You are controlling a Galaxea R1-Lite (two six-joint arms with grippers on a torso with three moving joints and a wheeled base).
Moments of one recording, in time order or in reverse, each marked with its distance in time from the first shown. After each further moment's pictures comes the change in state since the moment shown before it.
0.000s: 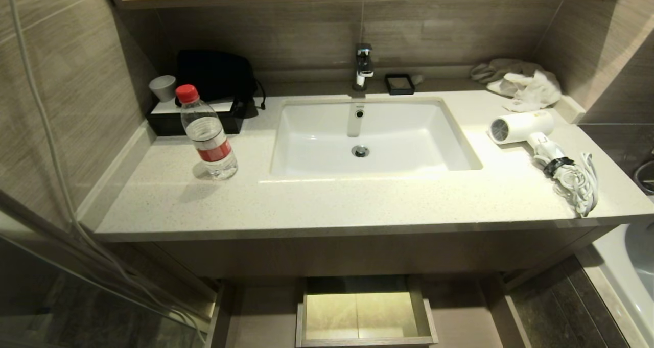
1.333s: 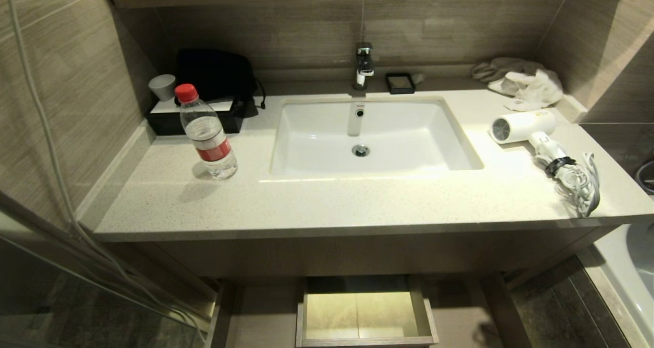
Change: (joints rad) left arm 0.000 0.000 0.000 0.000 0.000 0.000; right arm -0.283 0.770 -0.231 0.175 -0.023 -0.436
